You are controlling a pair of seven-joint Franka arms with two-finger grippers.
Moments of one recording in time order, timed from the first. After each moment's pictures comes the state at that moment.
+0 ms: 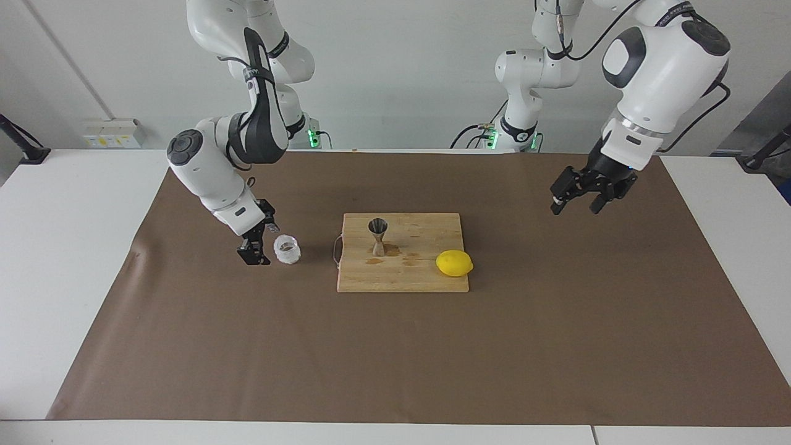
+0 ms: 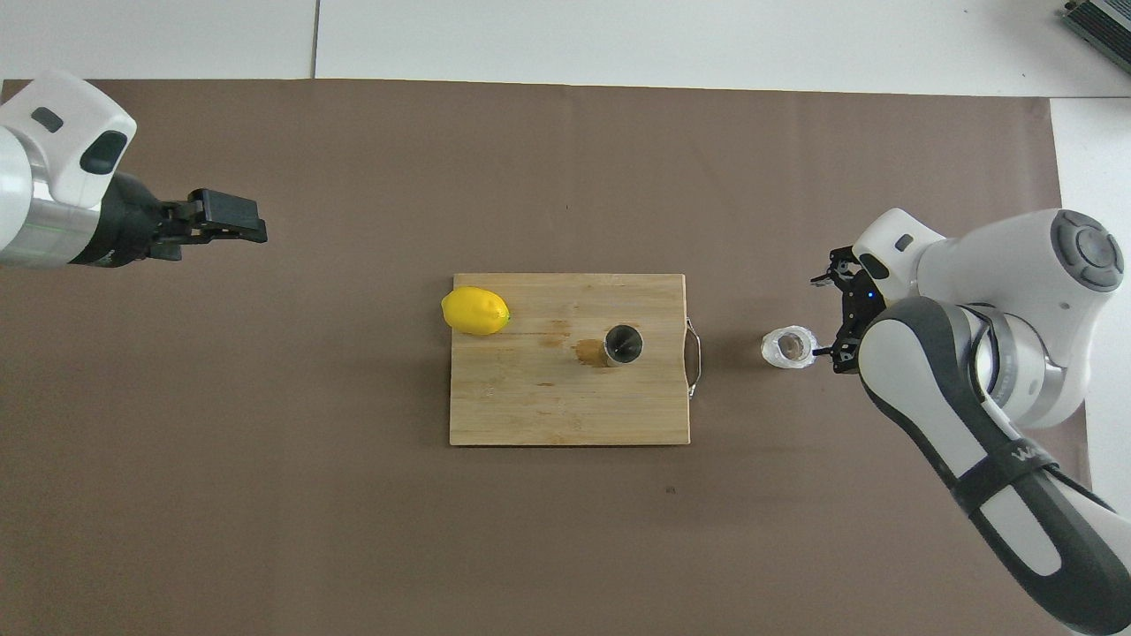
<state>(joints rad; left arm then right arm) -0.10 0.02 0.00 -1.71 -0.16 1.88 -0.12 0.03 0.15 0.01 -2.09 0.30 2.24 -1.71</state>
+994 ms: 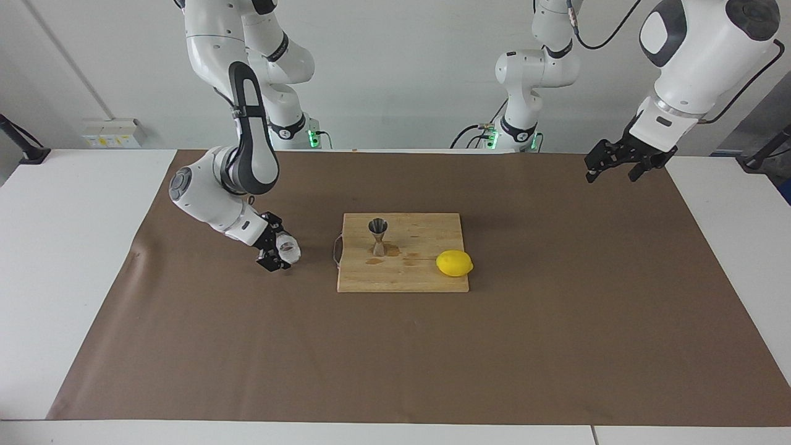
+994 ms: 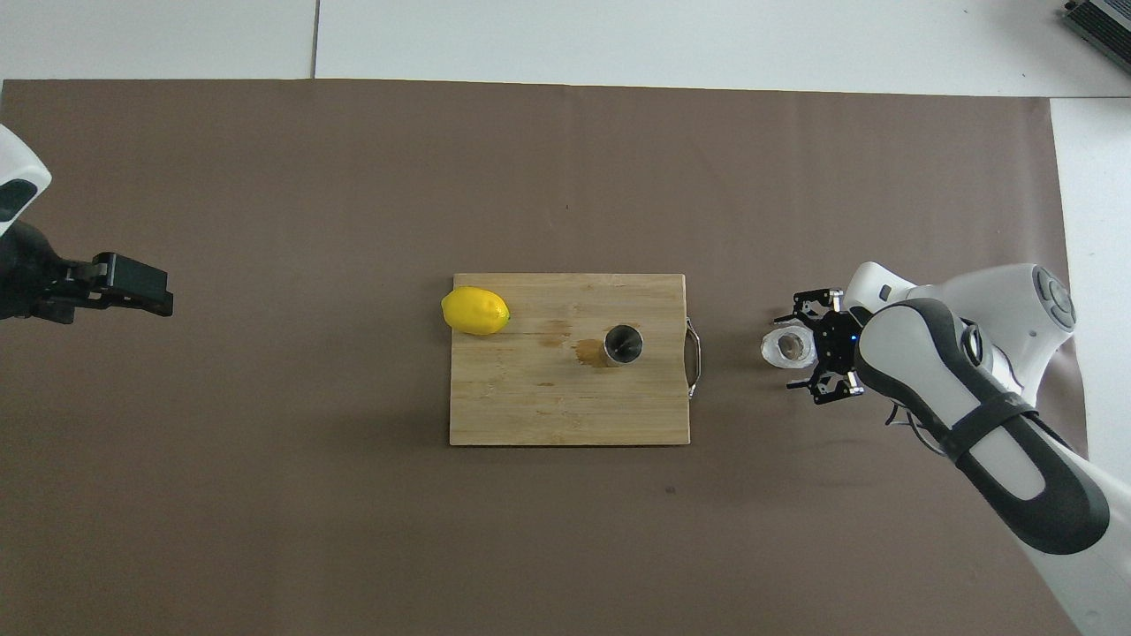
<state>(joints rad) -0.08 -0.04 0.01 -1.64 -0.05 1.54 -0.06 -0.02 0.25 0.01 -2.19 0.60 2.28 -2.13</state>
